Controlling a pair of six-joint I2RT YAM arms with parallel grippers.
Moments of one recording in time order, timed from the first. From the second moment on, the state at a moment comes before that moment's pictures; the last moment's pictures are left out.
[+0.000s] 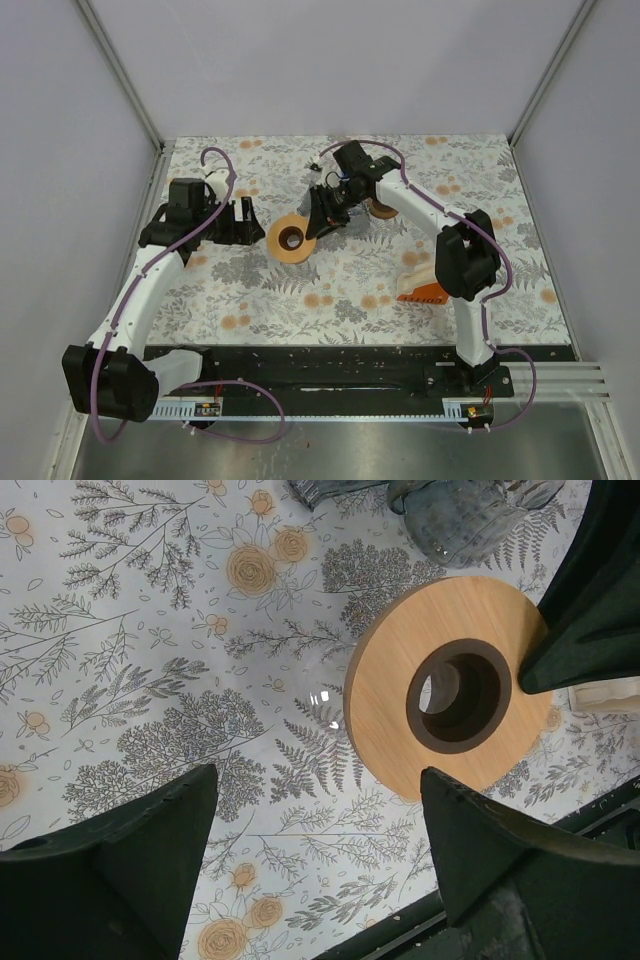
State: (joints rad) left arm -0.14 1.14 1.02 -0.62 0.37 -0.14; right arm 0.59 2.06 1.82 -0.81 -0.78 0.34
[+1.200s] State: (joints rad) left arm -0.10 1.17 1.10 -0.60 0.31 -0.09; right arm 0.27 2.31 2.44 -0.85 -0.22 0.25
